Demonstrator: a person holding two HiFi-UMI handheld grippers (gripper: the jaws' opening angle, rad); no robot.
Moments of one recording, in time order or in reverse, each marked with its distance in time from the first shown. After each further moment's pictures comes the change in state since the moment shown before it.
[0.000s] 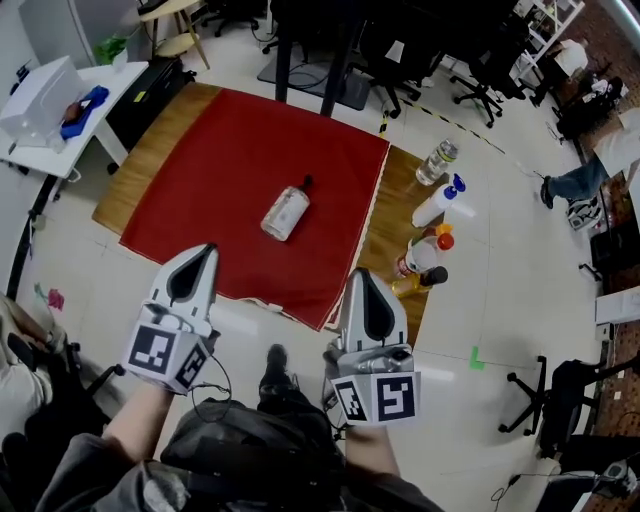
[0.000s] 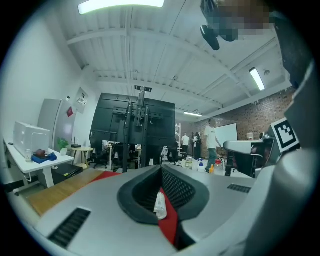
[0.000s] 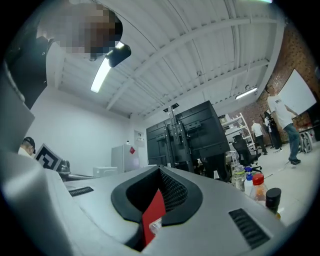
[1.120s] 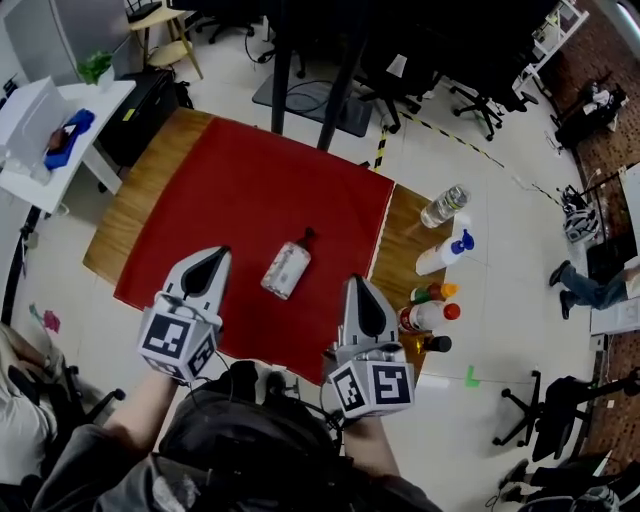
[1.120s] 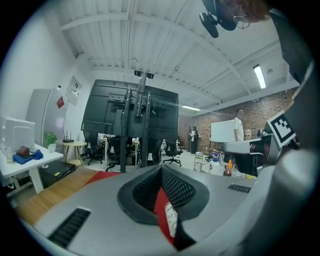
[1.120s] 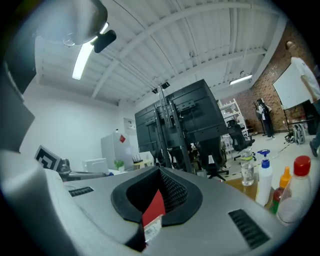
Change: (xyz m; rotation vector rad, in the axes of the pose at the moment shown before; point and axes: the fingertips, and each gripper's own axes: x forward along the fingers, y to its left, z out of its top) left arm 0.159 0.095 -0.004 0.007 0.082 -0.063; right arm 0.168 -0.051 -0.059 0.067 0.172 -0.078
